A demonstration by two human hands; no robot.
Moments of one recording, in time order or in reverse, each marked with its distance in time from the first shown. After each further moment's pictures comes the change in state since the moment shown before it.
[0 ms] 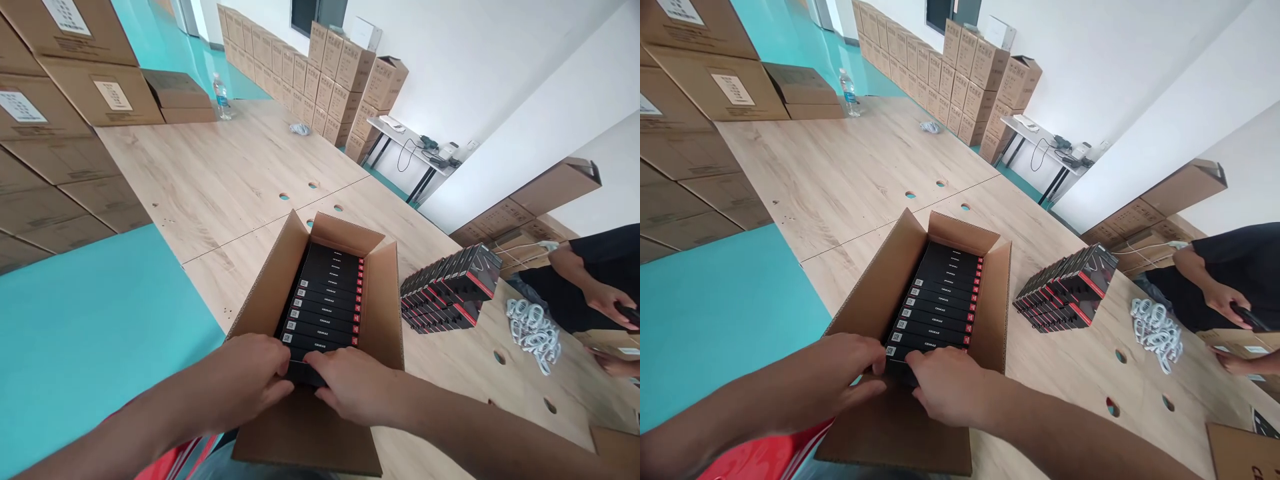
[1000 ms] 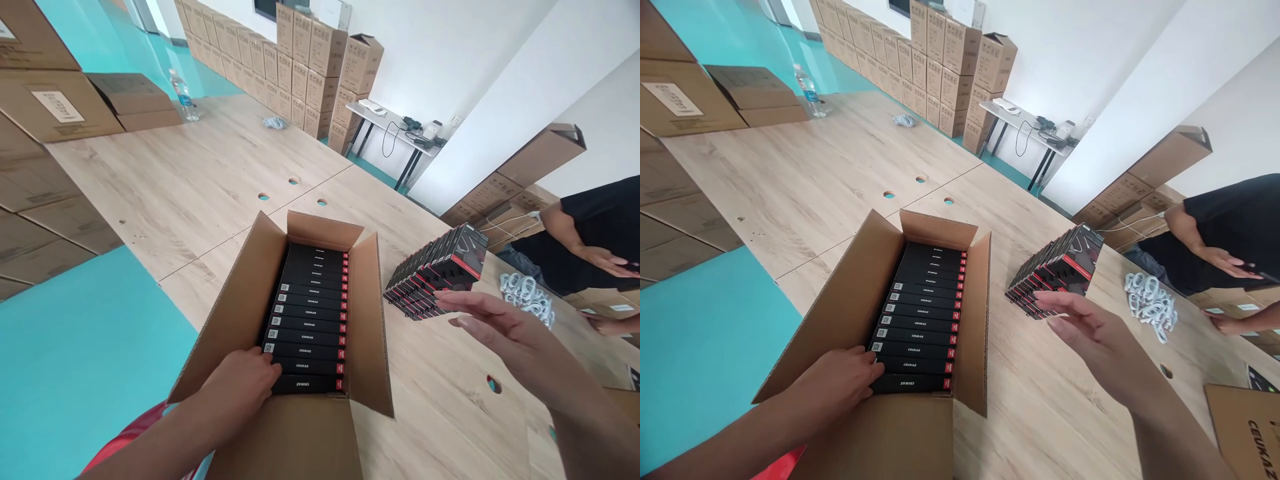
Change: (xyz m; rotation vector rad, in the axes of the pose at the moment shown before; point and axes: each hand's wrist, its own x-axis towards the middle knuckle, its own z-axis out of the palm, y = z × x) left_hand 0.044 -0.001 0.032 0.395 -0.223 0.035; right_hand -0.159 0.127 -0.024 0.626 0.919 0.351
